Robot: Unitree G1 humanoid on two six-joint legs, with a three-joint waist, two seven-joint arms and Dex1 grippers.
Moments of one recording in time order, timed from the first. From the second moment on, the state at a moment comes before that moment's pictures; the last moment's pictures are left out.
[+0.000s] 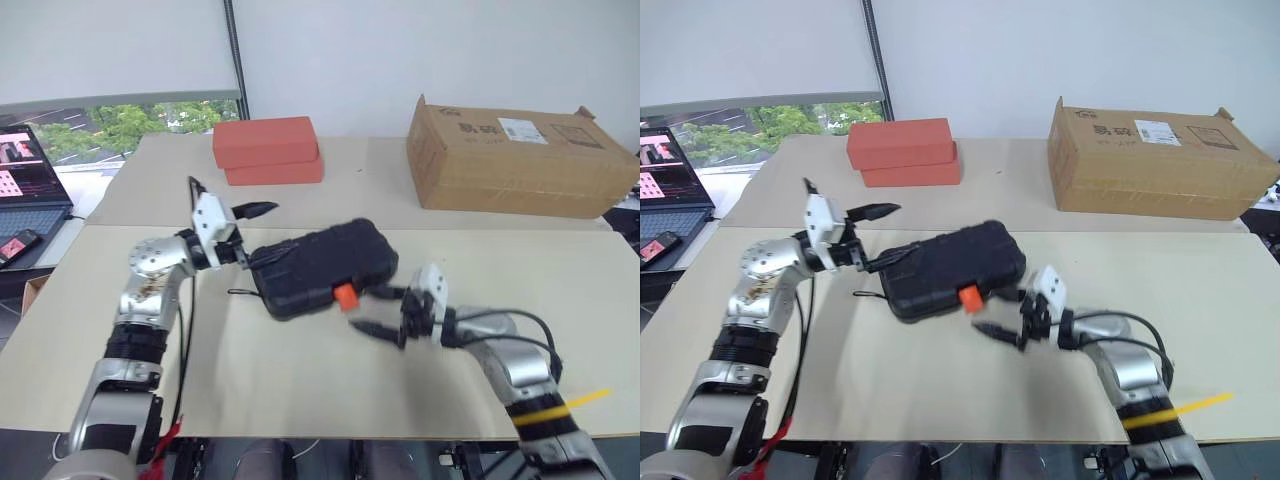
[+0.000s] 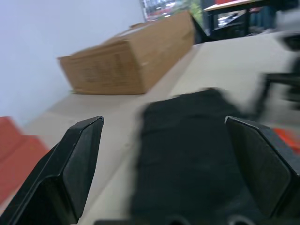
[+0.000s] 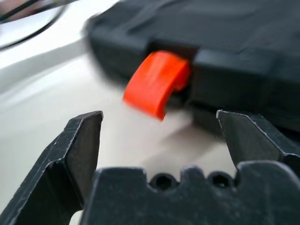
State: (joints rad) left arm -0.66 0.45 -0.04 0.41 -0.33 -0.13 -1.11; right arm -0.44 -0.46 0.07 0.18 0.33 0.24 0.88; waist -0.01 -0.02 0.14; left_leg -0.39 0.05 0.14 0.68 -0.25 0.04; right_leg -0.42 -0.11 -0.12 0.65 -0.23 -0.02
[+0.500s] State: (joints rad) left arm -0.75 0.32 -0.13 0.57 -0.12 -0.10 -0.90; right arm -0.30 -0.53 0.07 -0.07 0.29 0.39 0.82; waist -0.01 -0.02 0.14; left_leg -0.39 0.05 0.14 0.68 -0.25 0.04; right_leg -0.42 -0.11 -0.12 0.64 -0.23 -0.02
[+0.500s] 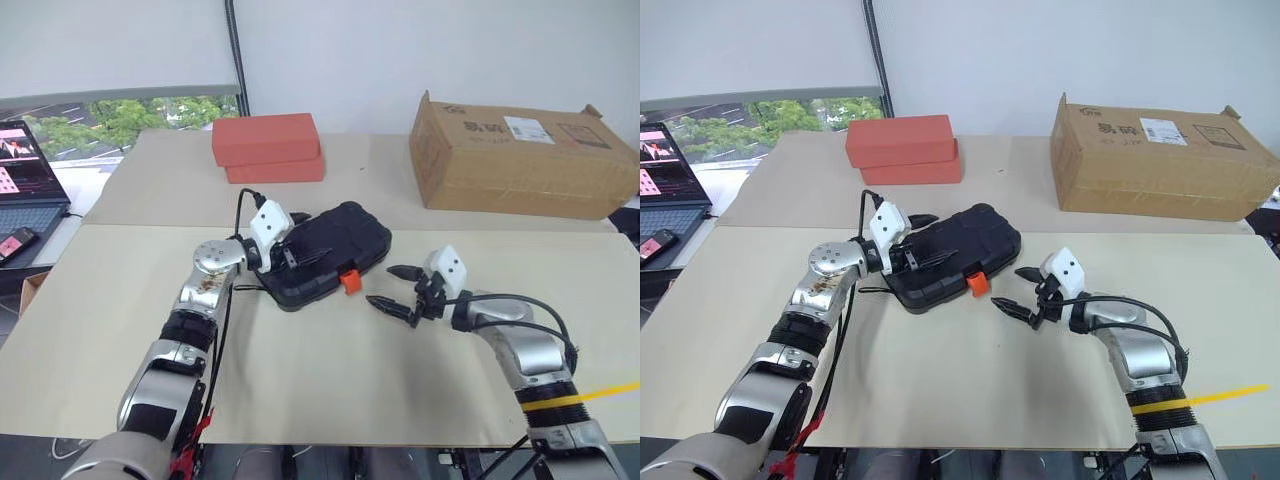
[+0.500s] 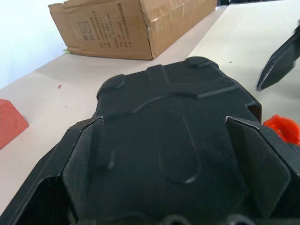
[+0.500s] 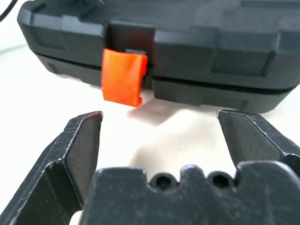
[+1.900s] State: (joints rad) left arm -0.70 0.28 -0.15 0.49 -0.11 -0.05 -0.83; right arm -0.32 -0.45 0.17 -0.28 0.24 0.81 0.61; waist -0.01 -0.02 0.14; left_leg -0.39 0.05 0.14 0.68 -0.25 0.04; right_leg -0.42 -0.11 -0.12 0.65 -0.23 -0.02
